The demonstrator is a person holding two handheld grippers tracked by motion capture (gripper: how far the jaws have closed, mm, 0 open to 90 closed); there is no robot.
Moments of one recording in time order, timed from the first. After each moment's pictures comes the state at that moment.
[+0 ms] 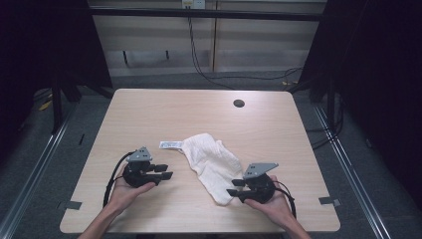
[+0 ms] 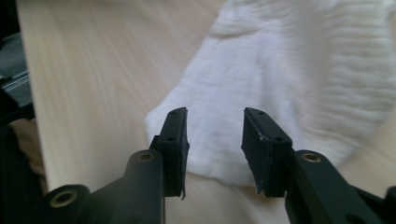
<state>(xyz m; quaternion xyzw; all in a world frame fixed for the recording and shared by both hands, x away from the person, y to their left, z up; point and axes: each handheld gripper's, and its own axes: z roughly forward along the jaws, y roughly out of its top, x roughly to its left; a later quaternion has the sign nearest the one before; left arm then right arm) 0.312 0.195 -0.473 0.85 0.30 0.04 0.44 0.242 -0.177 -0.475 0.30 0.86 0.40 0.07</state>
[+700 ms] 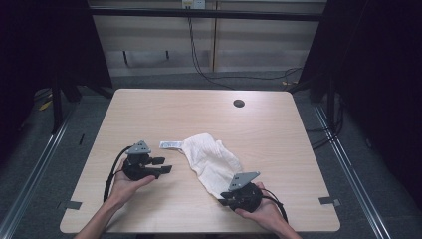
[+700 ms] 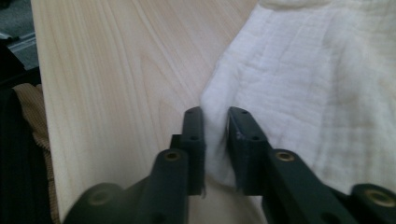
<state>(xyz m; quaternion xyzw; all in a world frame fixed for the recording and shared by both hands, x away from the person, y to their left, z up) 0.334 0.199 -0.470 0.84 0.31 0.05 0.45 0.235 -0.149 -0.495 0.26 0.89 0.36 0.05</state>
